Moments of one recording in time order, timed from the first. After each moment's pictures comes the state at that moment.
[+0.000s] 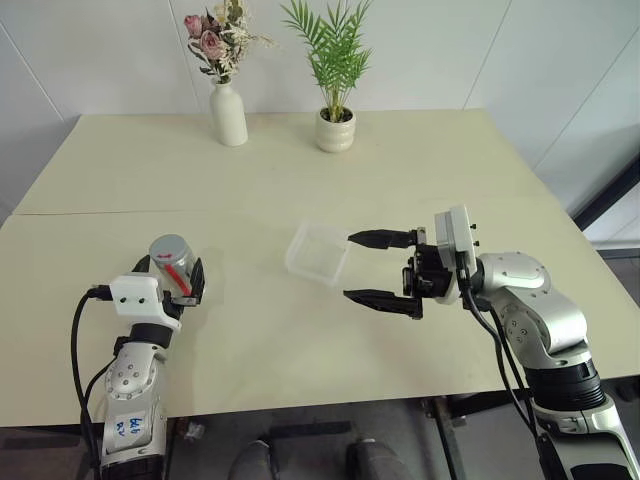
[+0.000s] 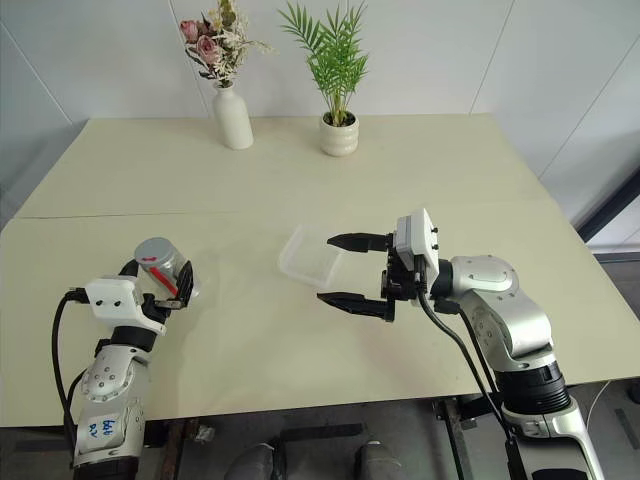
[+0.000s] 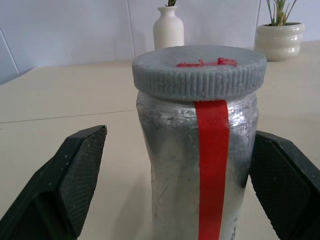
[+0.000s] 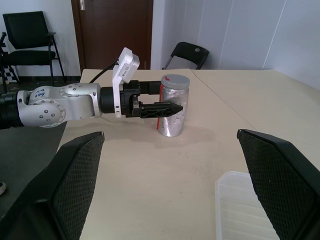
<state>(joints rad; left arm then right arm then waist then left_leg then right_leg) -0.09 0.22 0.33 -0.10 -0.14 -0.07 -0.10 -0.54 -0.54 0.04 -0.20 0.59 0.35 1.14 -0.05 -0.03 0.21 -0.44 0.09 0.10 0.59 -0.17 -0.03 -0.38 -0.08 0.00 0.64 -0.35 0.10</state>
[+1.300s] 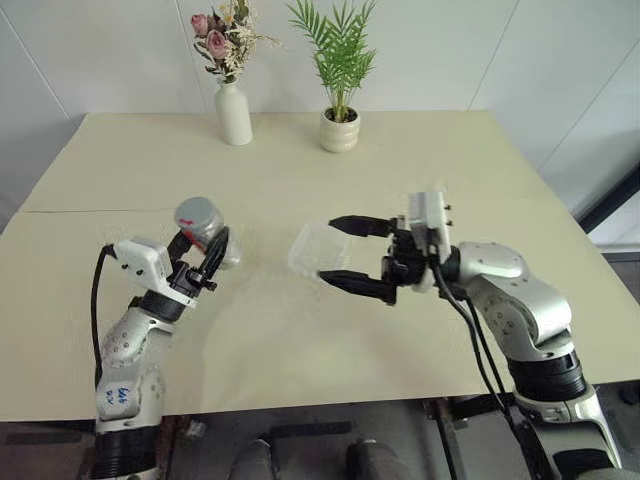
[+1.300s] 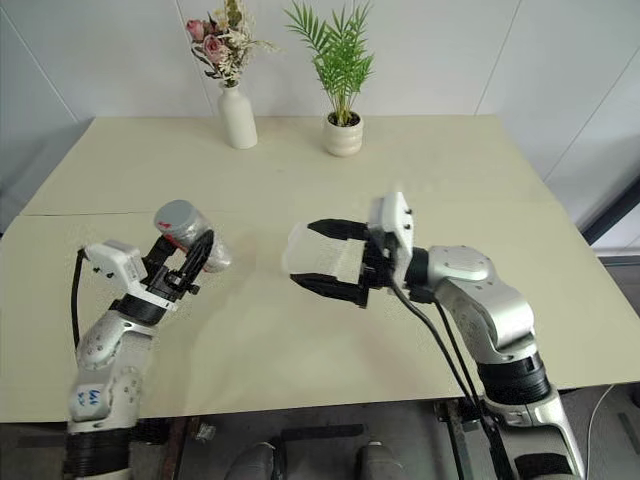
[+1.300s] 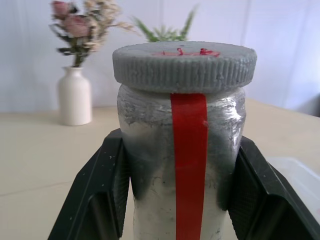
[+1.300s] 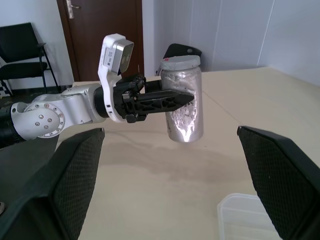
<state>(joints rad) -0.23 0.38 0.25 -0.14 -0.47 0.03 -0.49 -0.67 -0.43 0.09 -0.28 0.62 0.58 0.91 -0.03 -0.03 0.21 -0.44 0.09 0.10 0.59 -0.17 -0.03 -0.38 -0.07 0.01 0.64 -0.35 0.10</state>
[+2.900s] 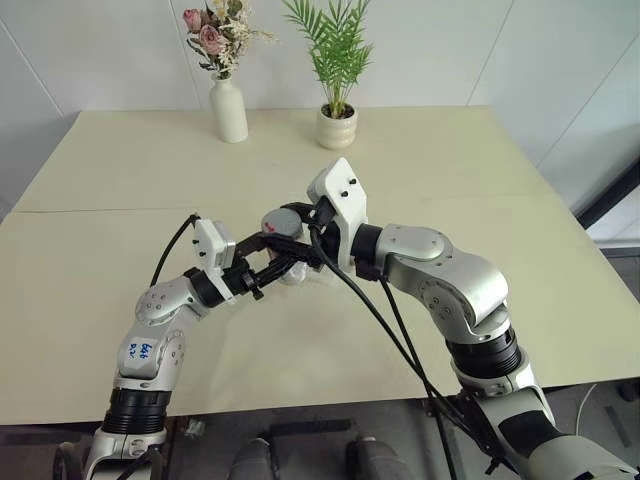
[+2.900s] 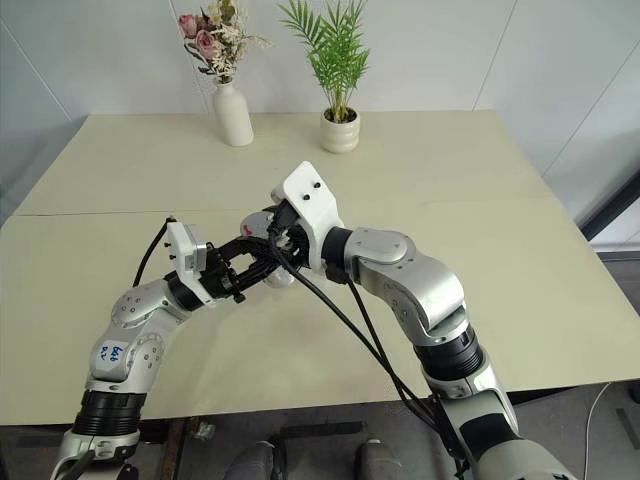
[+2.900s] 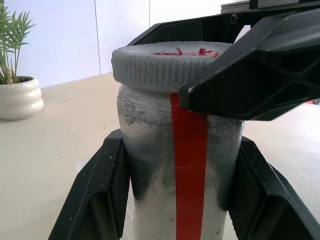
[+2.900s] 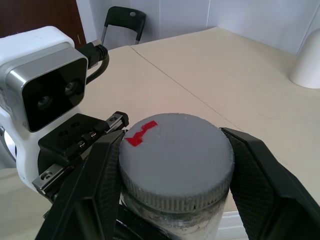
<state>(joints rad) -0.39 0.41 0.08 -0.10 -0.48 0.18 -0.76 -0.85 -0.22 0.23 -0.31 0.44 0.88 0.49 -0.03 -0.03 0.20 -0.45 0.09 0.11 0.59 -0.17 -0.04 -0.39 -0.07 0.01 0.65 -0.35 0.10</state>
